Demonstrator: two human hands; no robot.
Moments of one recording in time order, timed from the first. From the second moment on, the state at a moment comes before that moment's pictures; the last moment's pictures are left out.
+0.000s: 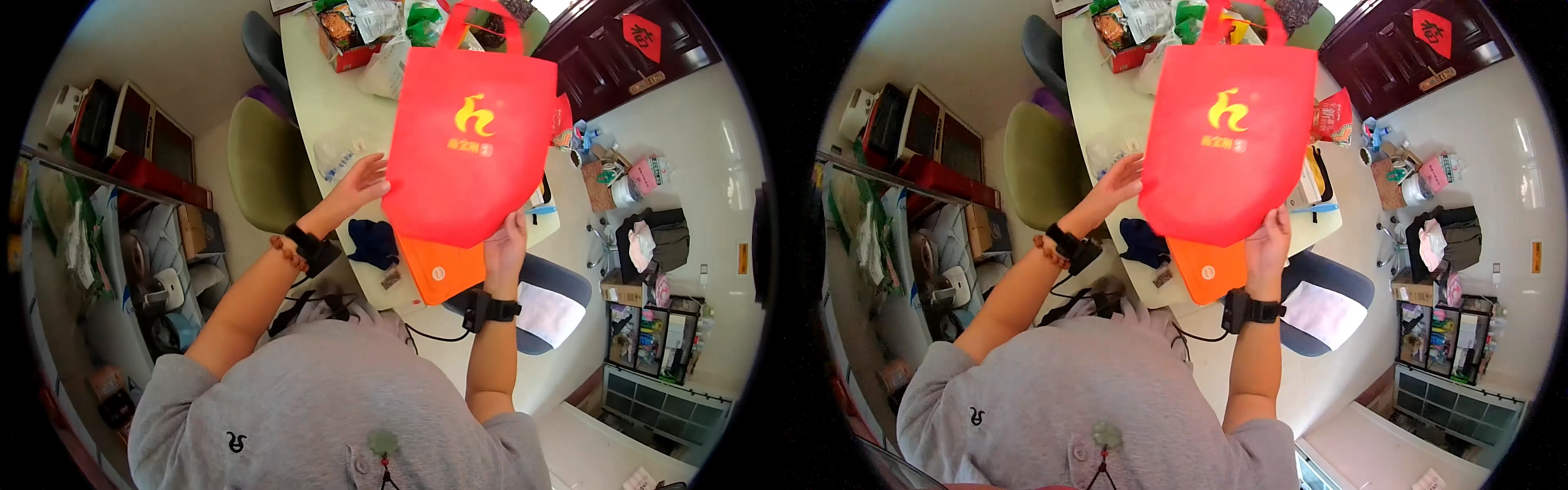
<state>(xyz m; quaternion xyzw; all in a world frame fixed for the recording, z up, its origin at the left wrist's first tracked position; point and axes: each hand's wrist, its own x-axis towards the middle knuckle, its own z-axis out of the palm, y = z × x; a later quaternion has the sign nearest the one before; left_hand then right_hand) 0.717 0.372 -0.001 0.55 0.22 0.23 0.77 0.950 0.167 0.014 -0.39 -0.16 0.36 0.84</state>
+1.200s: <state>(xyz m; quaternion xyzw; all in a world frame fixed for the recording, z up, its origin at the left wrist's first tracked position) 0.520 0.260 -0.033 0.70 0.40 0.33 0.48 0.685 0.270 -0.008 -0.44 -0.74 -0.02 0.51</state>
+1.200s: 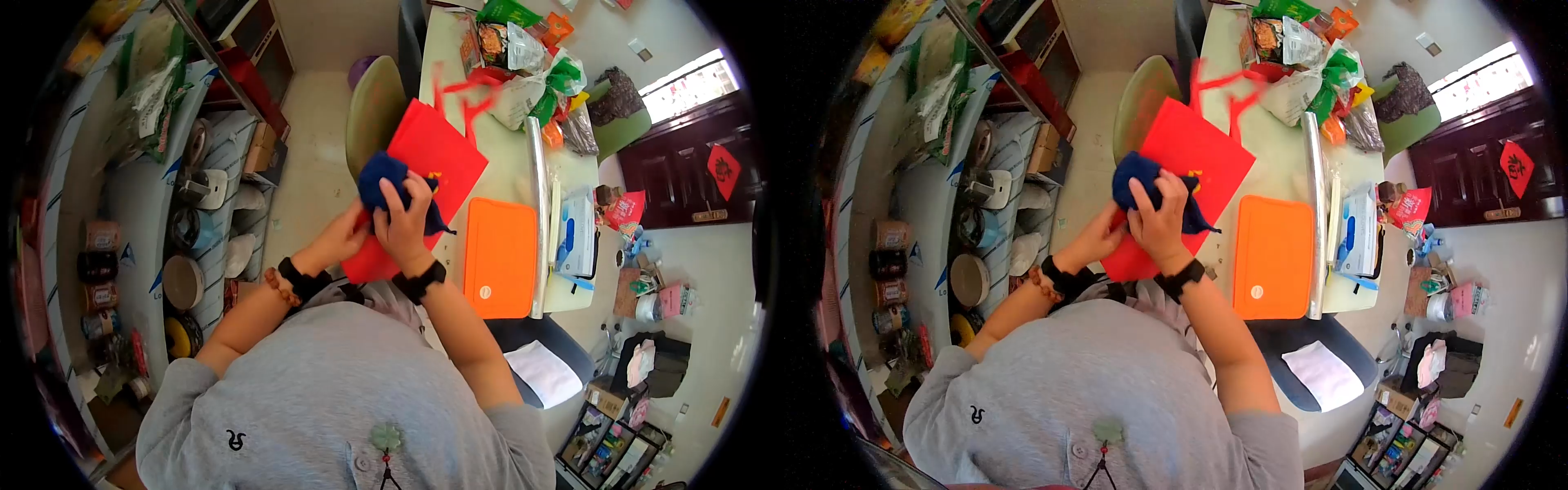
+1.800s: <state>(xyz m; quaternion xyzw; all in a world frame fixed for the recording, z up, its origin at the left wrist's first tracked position) 0.457 0.256 0.019 0.73 0.45 0.36 0.37 0.684 0.260 0.010 -0.47 -0.71 0.02 0.53</state>
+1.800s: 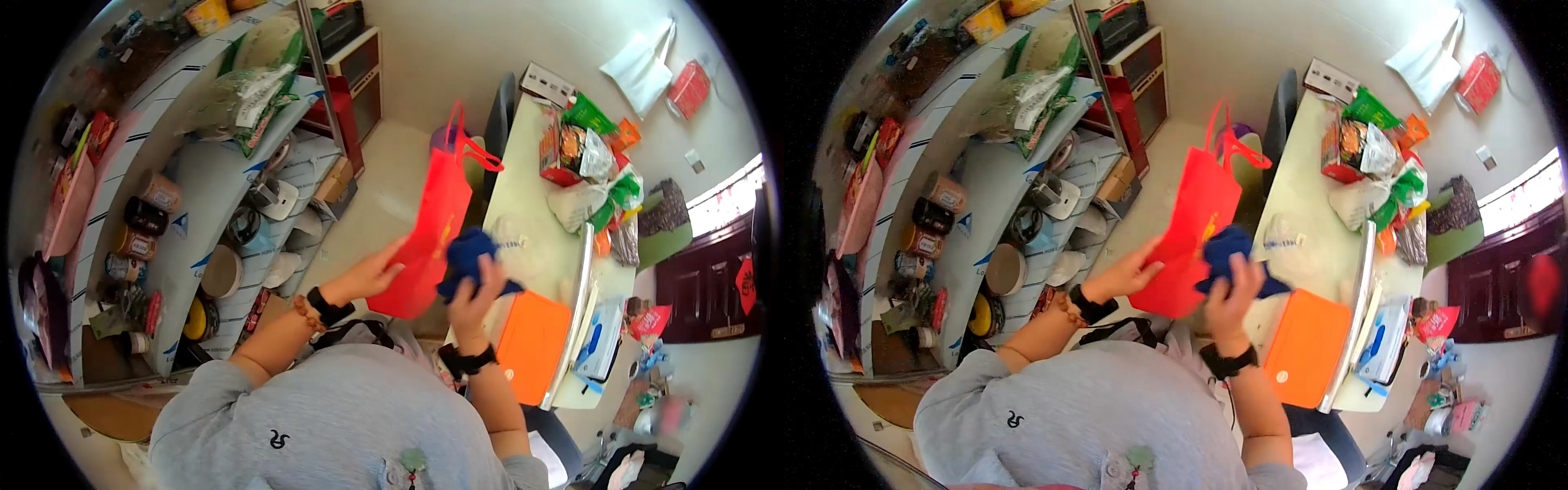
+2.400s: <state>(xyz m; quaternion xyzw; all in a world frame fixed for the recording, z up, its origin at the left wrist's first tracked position) 0.453 0.229 0.087 0.70 0.31 0.32 0.56 0.756 0.271 -0.029 -0.26 -0.19 0.80 0.51</state>
